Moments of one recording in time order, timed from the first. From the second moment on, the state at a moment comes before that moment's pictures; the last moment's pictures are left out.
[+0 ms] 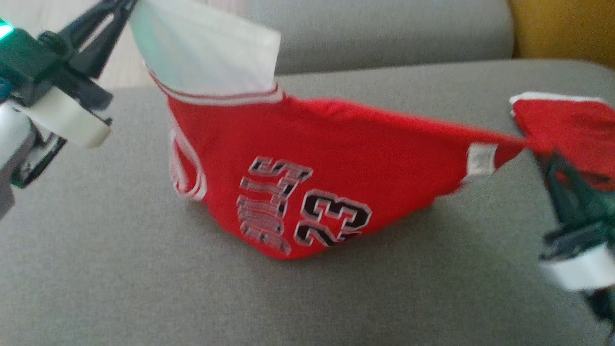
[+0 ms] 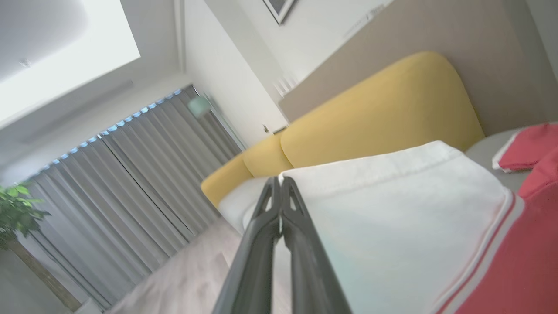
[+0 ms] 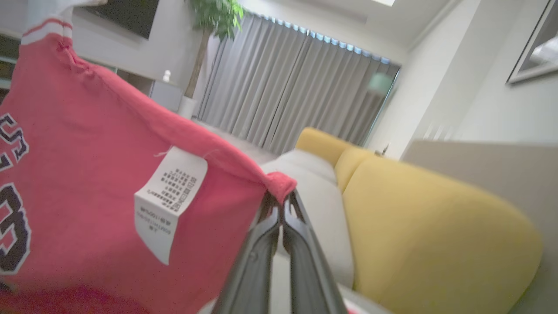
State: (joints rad) left arm -1.14 0.83 -1.20 0.25 -0.72 0.01 -0.25; right arm 0.01 -0.38 0.09 -0.05 0.01 0.13 -0.26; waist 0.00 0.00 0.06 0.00
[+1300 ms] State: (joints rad) left arm -1.70 0.61 -0.89 0.54 -0.41 0.01 -0.26; right arm -1.30 -0.58 0.41 0.50 0.18 0.13 -0.22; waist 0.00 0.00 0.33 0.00
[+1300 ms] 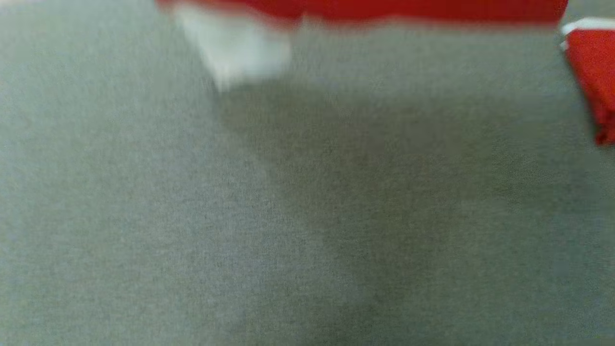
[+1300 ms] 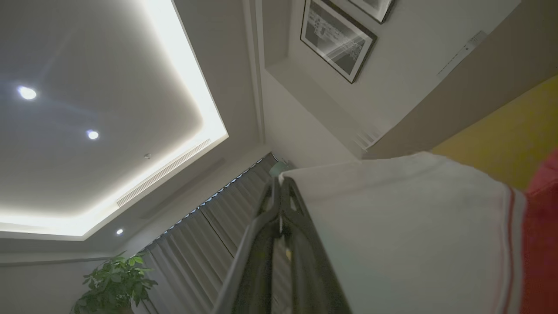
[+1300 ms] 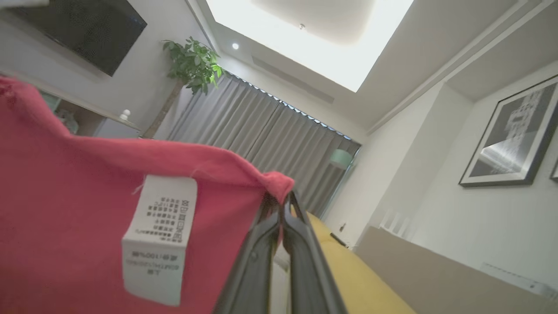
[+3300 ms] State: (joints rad) left arm -0.24 0.59 -0.48 0.00 -0.20 -0.07 -0.26; right arm -0.13 -0.45 0.10 0.27 0.17 0.13 -0.17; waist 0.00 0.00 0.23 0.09
